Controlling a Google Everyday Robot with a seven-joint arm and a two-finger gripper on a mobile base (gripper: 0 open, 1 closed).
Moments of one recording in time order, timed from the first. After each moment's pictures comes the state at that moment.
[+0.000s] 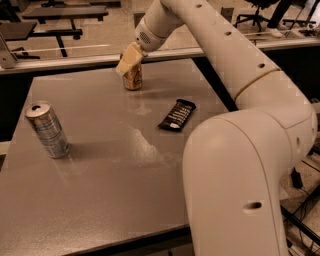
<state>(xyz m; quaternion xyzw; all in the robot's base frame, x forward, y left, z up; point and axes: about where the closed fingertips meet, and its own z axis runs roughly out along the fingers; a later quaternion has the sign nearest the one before) 0.772 0.063 0.911 -0.49 0.81 0.15 0.30</state>
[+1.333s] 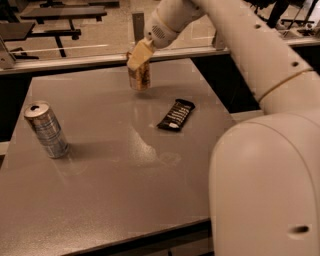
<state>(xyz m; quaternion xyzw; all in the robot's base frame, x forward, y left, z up) 0.724 0.041 0.938 -0.53 0.78 0.18 0.29</state>
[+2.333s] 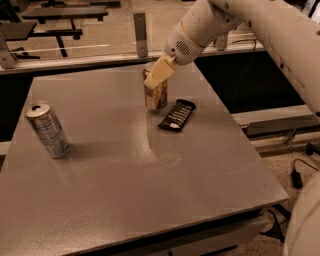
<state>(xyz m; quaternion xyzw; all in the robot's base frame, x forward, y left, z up) 0.645 -0.006 0.930 -0.54 0.77 0.19 0.27</state>
